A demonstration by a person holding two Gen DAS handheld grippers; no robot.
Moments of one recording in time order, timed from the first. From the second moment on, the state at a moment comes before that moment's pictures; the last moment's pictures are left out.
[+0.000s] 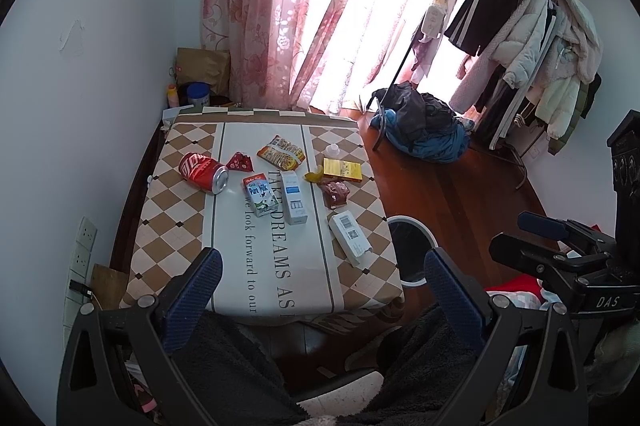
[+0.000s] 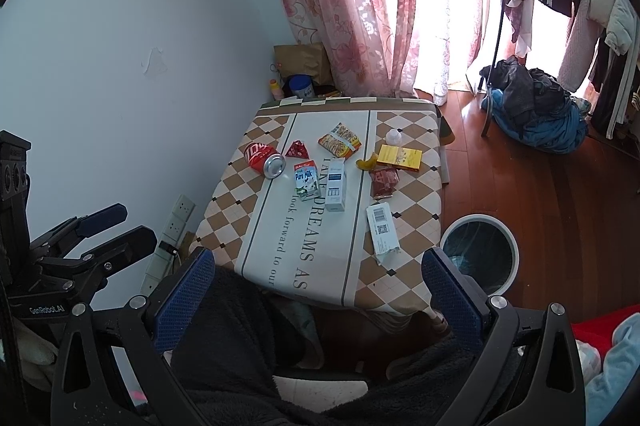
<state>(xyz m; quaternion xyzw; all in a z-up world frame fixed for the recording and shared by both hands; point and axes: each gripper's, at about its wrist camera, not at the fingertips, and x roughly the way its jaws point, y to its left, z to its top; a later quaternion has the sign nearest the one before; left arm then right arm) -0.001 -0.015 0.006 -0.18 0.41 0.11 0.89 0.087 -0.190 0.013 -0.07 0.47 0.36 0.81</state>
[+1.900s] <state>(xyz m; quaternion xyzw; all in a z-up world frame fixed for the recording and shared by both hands) 0.282 0.042 -0.314 -0.16 0.64 0.17 0.74 0.328 -0.128 -0.323 -0.07 0.67 0.19 0.71</state>
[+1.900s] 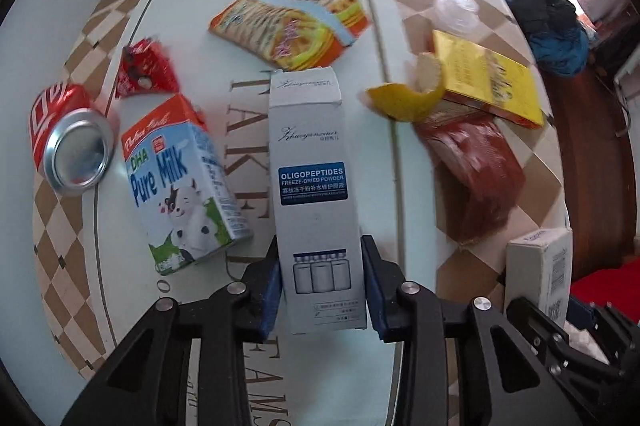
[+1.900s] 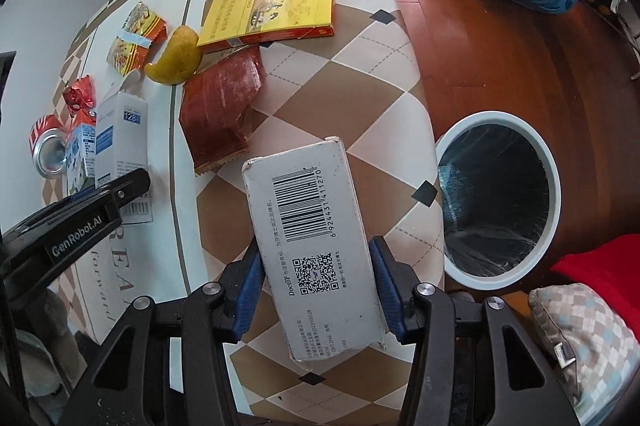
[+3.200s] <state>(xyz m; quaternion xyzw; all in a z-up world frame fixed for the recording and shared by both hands) 0.283 -0.160 -0.177 -0.06 0.53 0.02 0.85 0.326 -0.363 -0.201 0.06 0.59 0.14 0.79</state>
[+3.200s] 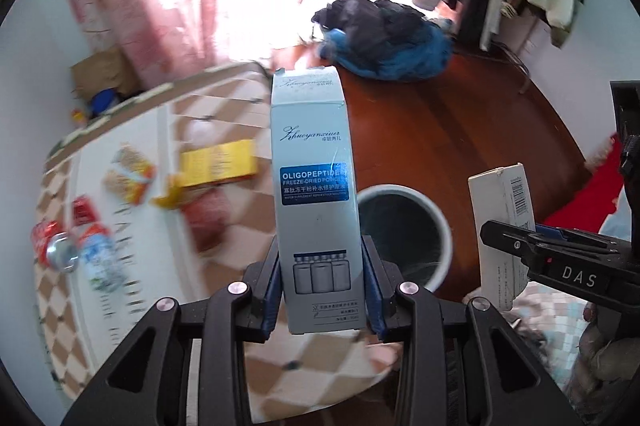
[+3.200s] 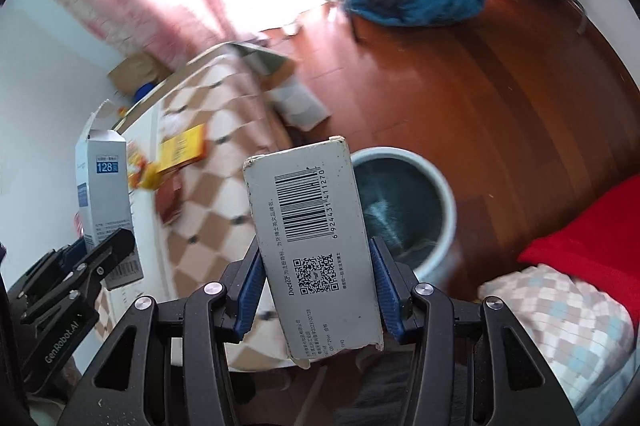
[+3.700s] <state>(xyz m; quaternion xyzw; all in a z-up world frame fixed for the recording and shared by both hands) 0.366 -0.254 -0.315 -0.08 0.65 -0.05 0.76 0.399 -0.461 -0.340 0.13 0.66 0.09 0.73</state>
